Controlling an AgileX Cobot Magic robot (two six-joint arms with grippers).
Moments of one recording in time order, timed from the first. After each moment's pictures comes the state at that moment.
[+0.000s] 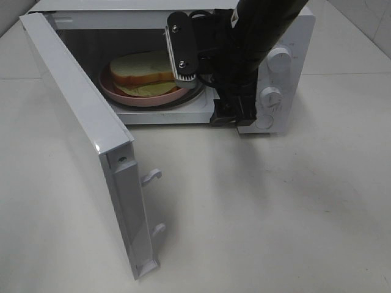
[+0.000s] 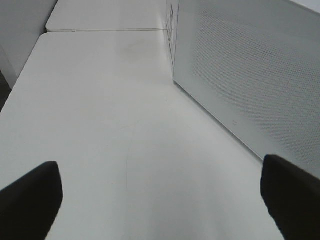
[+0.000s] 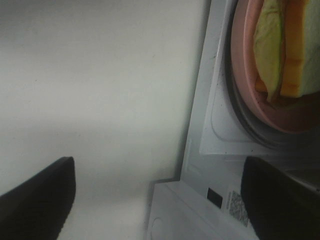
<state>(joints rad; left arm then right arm) 0.04 0.00 -0.50 -0.14 1.04 0.10 0.62 1.81 -1.39 -0.07 0.68 -1.10</state>
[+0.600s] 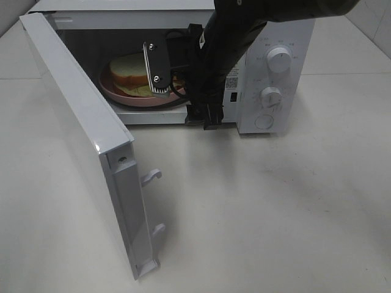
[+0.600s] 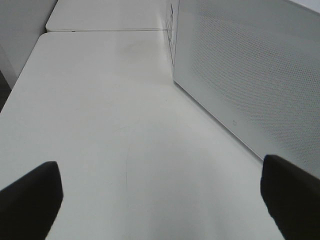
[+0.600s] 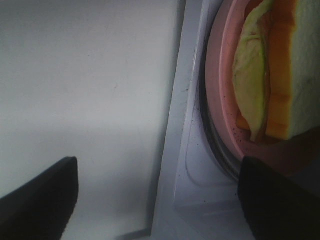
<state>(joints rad) 0.04 0.00 -0.50 -0.14 1.04 0.10 0.62 1.99 -1.50 -0.07 0.54 -1.10</state>
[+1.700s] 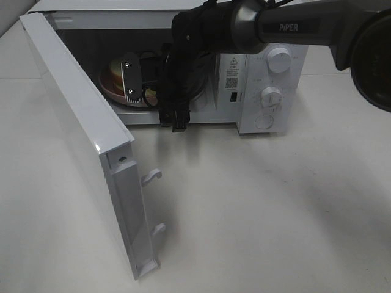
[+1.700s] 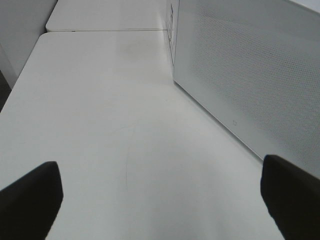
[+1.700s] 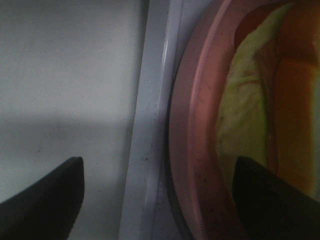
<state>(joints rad) 0.04 0.00 -0.50 -0.14 1.04 0.10 0.62 2.35 -1.89 -0.07 0.56 -1.10</state>
